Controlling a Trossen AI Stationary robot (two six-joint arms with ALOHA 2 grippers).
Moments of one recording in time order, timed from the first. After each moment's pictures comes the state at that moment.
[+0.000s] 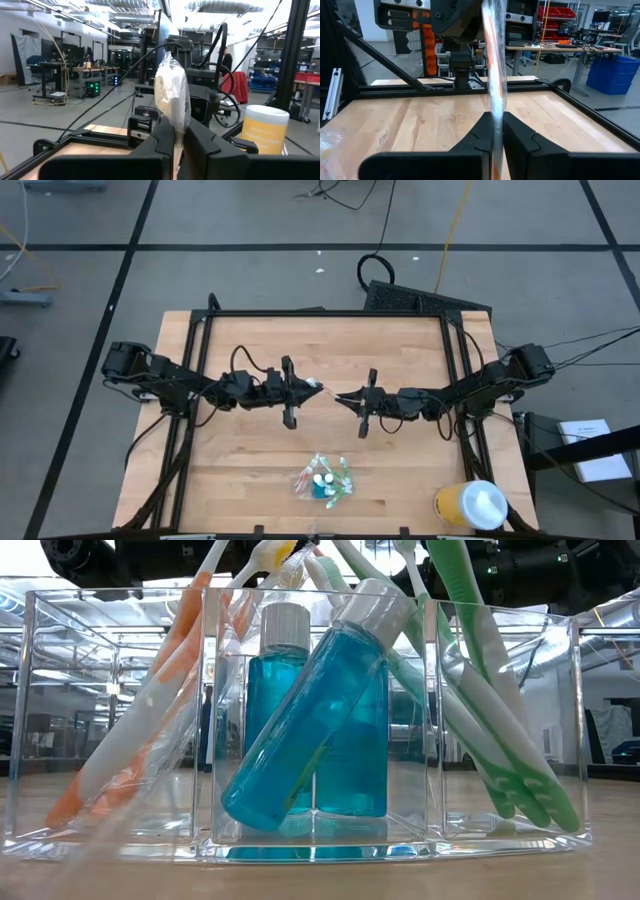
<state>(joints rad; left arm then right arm) -0.11 1.49 0.63 1.12 -0.19 -0.02 0.22 1.51 0.55 0.94 0.39 -0.01</state>
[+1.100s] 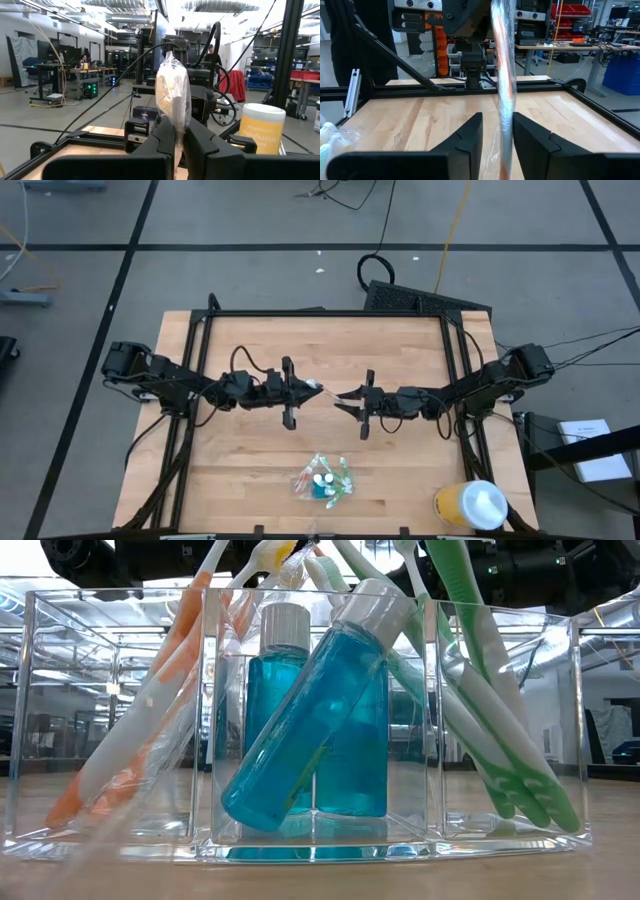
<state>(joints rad) -0.11 1.49 0.63 1.11 -0.18 -0.01 0.21 1.51 0.55 0.95 0.31 0.02</state>
